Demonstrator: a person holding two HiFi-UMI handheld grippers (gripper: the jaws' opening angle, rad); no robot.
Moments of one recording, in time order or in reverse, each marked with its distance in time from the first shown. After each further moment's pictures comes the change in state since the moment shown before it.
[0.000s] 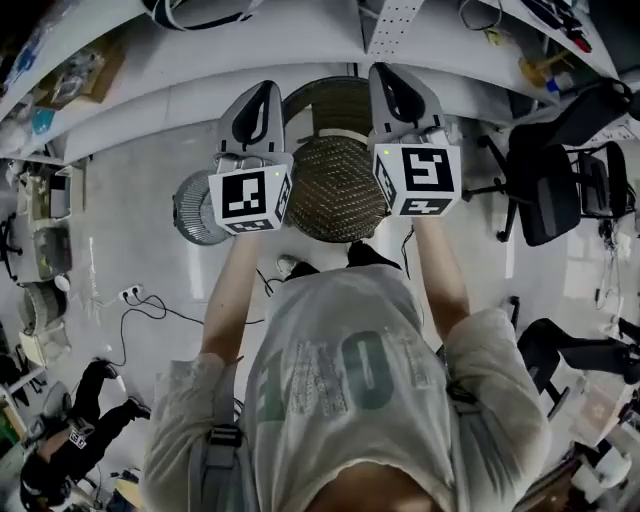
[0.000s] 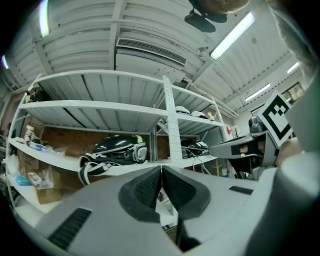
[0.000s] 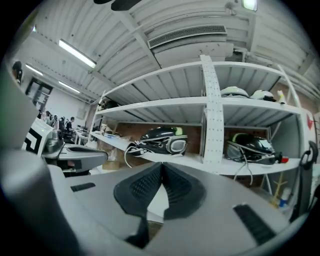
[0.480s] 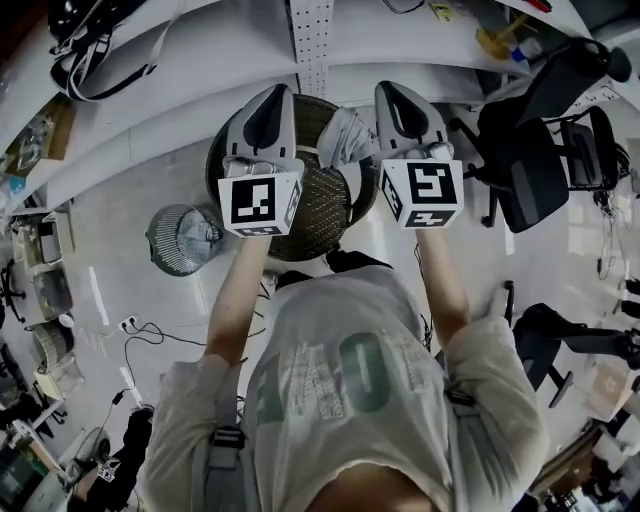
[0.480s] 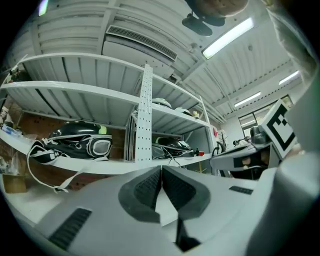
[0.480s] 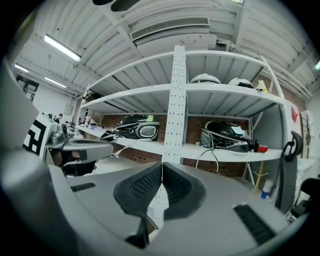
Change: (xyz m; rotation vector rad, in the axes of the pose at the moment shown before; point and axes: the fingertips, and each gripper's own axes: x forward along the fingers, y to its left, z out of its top) left arm 0.135 -0.173 -0.023 -0.042 0.001 -0.176; right arm -0.043 -0.192 -0.073 0.042 0.091 -0.128
